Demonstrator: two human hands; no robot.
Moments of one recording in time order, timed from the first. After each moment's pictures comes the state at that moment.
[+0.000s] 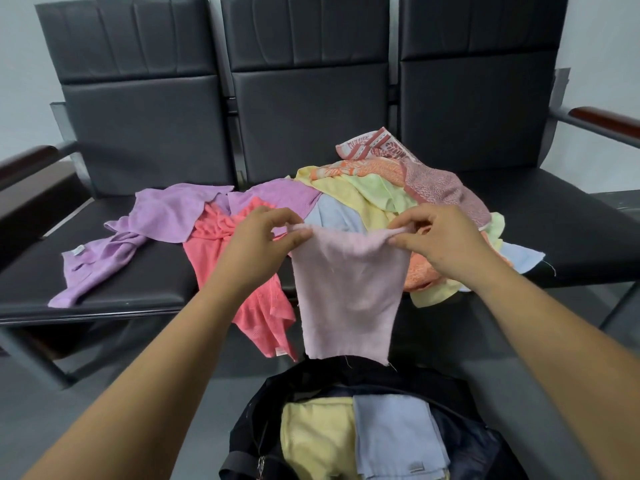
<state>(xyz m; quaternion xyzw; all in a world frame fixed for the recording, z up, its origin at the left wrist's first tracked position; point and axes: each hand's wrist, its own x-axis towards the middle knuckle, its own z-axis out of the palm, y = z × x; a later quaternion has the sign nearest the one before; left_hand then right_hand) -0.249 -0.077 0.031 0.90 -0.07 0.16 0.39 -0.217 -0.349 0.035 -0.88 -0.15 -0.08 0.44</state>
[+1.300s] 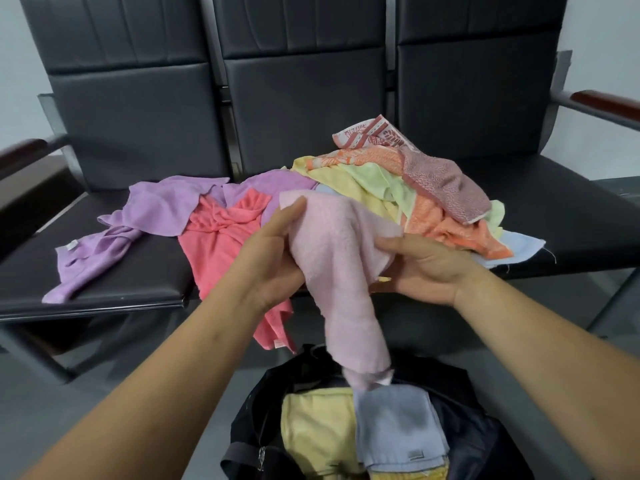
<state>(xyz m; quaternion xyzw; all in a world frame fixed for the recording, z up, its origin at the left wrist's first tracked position) -0.263 -0.117 0.033 0.43 0.05 -0.13 0.89 -0.212 -0.338 -0.014 -0.53 -0.09 0.31 0.79</state>
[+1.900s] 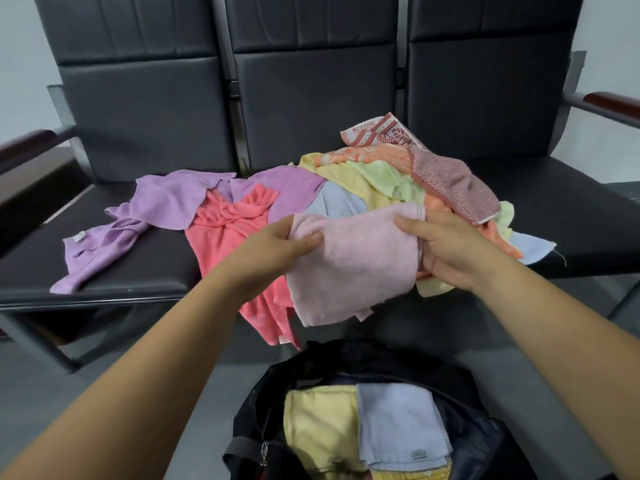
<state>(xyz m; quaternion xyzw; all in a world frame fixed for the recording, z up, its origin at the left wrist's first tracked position) -0.262 -0.085 0.025 0.78 0.00 -0.06 0.62 -0.211 -0.338 0.011 -0.67 -0.03 0.15 0.73</state>
